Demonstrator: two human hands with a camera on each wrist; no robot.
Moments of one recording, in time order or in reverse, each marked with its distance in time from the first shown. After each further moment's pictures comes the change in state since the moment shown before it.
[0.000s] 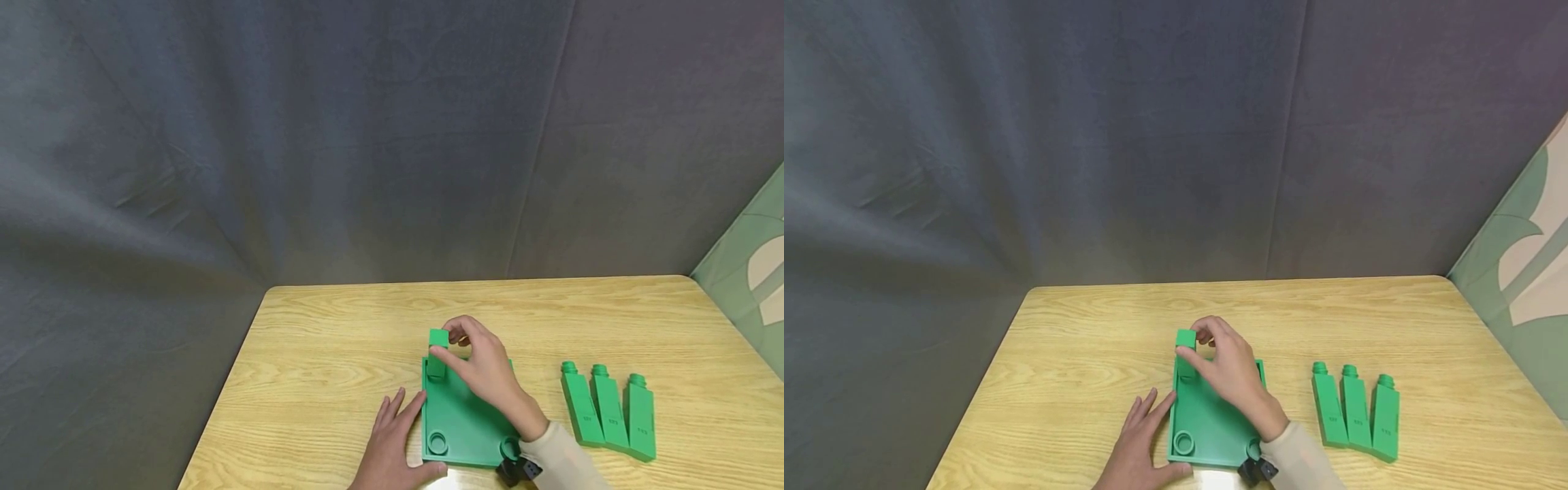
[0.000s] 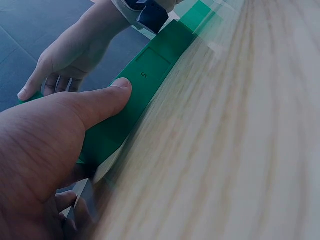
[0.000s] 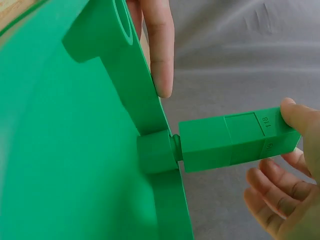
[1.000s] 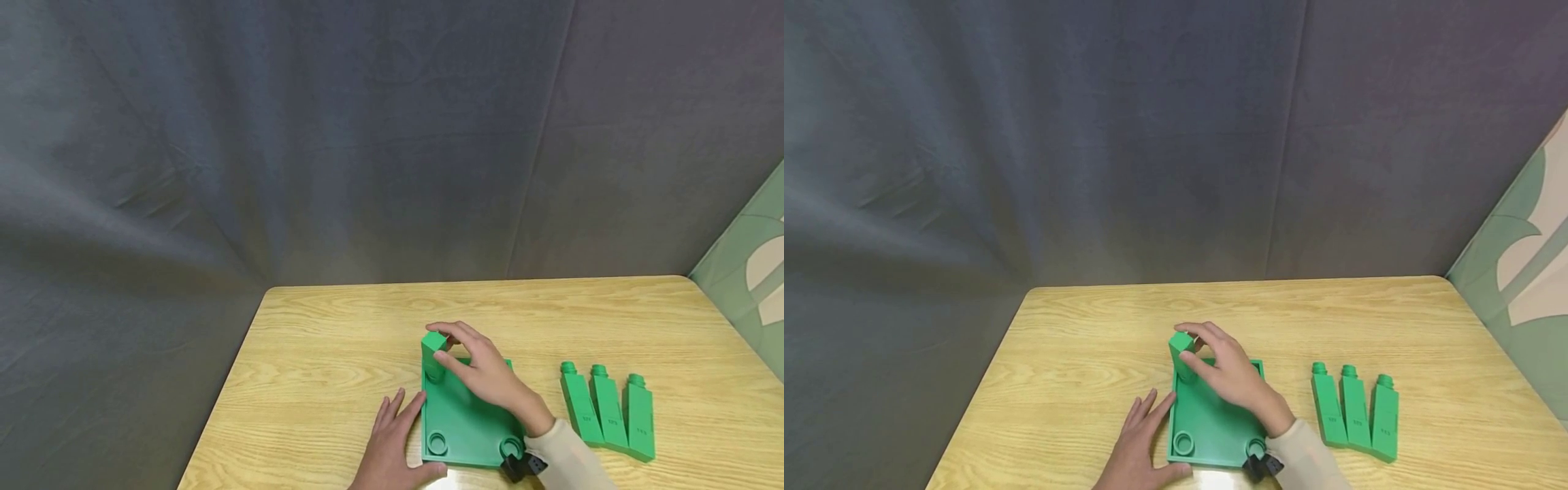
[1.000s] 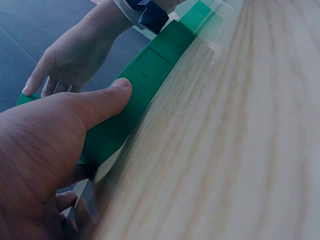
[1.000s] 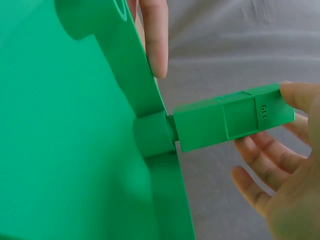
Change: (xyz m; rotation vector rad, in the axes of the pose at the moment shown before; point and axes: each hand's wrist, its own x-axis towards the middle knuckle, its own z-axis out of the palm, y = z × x) left_hand 0.001 0.000 0.000 -0.012 -0.006 0.003; right_hand -0.002 0.012 -0.008 0.142 -0.224 -0.153
